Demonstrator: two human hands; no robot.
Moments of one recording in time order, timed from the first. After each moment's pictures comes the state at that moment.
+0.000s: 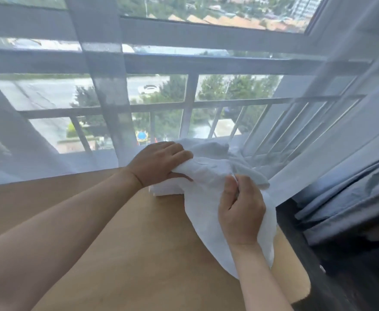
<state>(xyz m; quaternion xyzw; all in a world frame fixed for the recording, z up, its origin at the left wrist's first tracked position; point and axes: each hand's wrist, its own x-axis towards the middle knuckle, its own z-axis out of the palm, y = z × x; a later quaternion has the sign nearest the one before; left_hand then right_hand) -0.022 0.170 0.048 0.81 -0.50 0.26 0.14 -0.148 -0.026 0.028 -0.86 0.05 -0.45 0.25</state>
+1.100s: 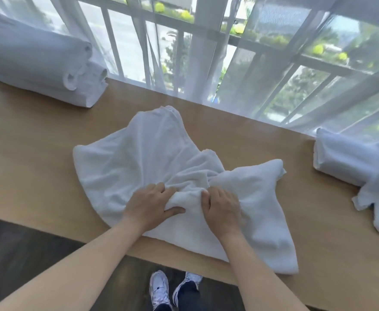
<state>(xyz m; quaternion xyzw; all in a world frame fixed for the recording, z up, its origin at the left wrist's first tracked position) -0.345 0.590 -0.151 0.99 -0.01 0.00 0.11 -0.275 0.382 -0.138 -0.96 -0.22 -0.05 0.19</state>
